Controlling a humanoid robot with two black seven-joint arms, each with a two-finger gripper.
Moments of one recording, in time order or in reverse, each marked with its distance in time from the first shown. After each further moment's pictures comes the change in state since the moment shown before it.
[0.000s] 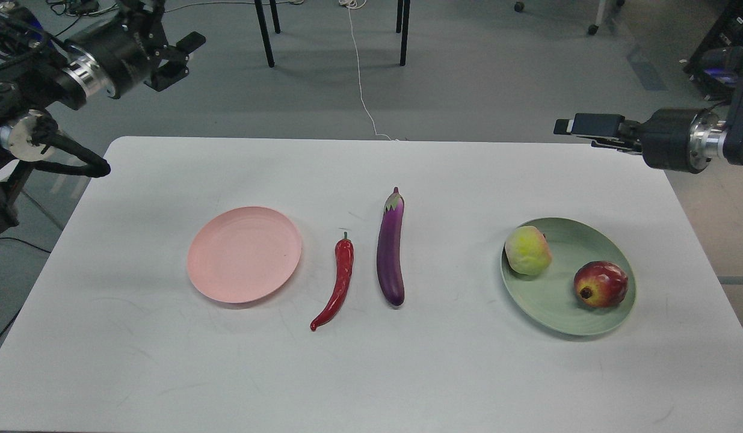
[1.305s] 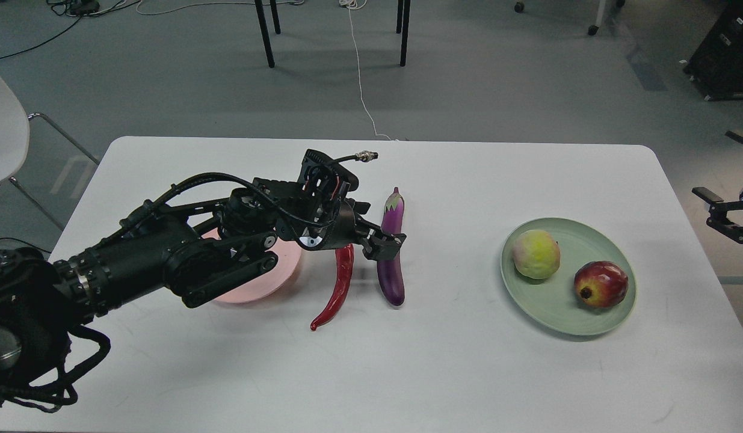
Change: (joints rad) left arm 0.014 -0.418 0.472 -0.140 1.256 0.148 0.054; right arm -0.459 -0.182 0.070 -0.115 1.098 0.137 0.107
